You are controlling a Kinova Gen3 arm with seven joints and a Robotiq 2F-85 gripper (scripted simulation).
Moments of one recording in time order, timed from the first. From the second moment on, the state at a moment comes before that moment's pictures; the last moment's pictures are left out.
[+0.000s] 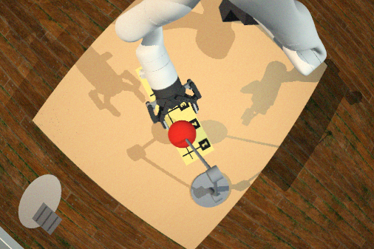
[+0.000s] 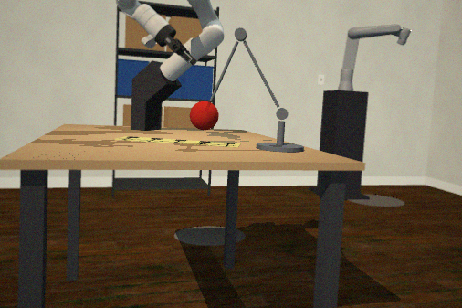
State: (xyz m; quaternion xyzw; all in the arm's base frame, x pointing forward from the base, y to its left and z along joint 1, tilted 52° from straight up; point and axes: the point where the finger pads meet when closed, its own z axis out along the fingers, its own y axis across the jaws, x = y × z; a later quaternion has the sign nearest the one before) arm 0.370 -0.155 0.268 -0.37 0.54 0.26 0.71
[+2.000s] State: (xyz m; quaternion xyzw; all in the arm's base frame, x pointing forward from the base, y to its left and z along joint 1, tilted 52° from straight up) arm 0.372 -0.149 0.283 -0.37 0.59 0.23 0.68
